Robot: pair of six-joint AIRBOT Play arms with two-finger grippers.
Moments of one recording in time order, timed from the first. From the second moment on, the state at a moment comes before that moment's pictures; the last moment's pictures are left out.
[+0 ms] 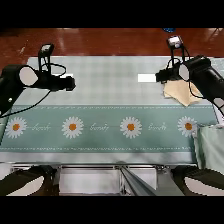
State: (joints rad) left arm -0.22 -1.21 1.09 1.41 -0.87 -1.67; right arm 0.23 -1.36 1.24 -1.95 0.84 1.86
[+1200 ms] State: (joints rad) left arm -0.22 -1.25 1.18 1.40 -0.81 -1.65; right arm -0.27 -1.83 1.55 -1.40 0.97 1.68
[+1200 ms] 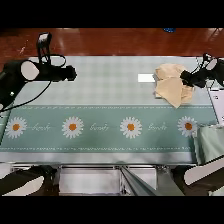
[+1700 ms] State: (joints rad) left arm -0.16 -0.82 0.96 1.37 -1.08 -1.68; right arm -0.28 -1.39 1.83 -1.12 1.06 1.47
